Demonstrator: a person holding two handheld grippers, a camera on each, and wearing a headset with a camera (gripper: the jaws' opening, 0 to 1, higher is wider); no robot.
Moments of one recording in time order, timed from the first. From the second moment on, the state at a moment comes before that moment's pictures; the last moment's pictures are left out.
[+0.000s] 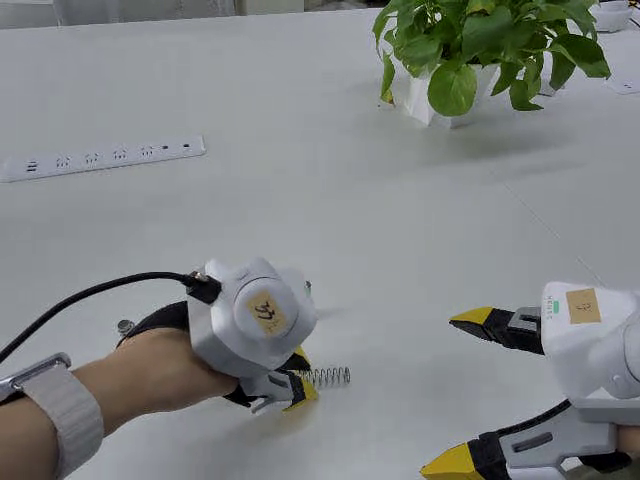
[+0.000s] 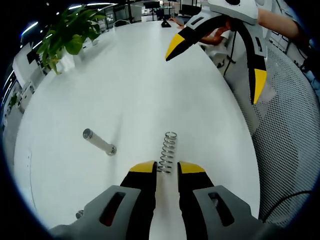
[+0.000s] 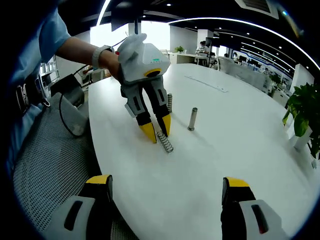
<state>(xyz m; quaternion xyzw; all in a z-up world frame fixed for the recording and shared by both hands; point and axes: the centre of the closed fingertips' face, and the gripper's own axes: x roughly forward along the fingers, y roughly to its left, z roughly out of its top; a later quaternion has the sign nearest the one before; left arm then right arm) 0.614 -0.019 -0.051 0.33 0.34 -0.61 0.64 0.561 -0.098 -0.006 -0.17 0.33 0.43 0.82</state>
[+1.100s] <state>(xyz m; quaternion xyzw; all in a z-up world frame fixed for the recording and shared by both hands) 0.607 -0.009 -0.048 0.25 0.31 -0.58 0.71 0.562 -0.083 0.000 -0.15 0.33 0.44 0.83</state>
